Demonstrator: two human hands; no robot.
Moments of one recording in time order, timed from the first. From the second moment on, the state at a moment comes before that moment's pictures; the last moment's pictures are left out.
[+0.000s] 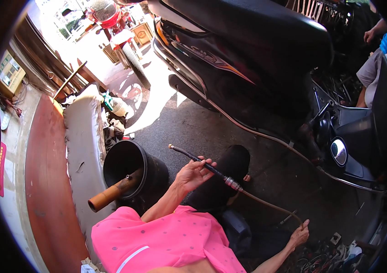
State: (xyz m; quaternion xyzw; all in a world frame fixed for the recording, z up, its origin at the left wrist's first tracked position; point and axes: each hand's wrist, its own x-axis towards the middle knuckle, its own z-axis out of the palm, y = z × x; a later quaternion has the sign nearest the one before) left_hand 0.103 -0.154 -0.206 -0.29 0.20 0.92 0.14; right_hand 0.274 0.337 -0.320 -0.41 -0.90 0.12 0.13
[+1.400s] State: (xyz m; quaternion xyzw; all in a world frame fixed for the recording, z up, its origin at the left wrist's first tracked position) left_hand 0.111 -0.139 -0.234 -0.45 0.25 0.83 0.21; right_hand 0.275 0.327 -0.309 -0.37 -0.89 0.20 0.17
